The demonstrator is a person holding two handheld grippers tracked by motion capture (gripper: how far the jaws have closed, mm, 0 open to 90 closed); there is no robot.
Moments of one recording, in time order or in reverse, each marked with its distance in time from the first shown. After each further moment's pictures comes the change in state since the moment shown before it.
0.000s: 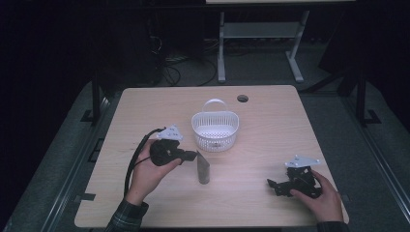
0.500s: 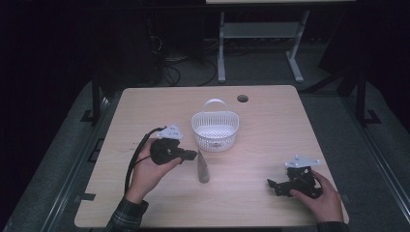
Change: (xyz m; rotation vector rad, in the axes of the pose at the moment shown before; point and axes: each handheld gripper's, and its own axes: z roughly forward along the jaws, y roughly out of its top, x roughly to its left) left arm 0.004 -0.001 0.000 0.000 -0.012 0.003; right arm 0.000 0.000 0.000 0.001 -0.004 0.005
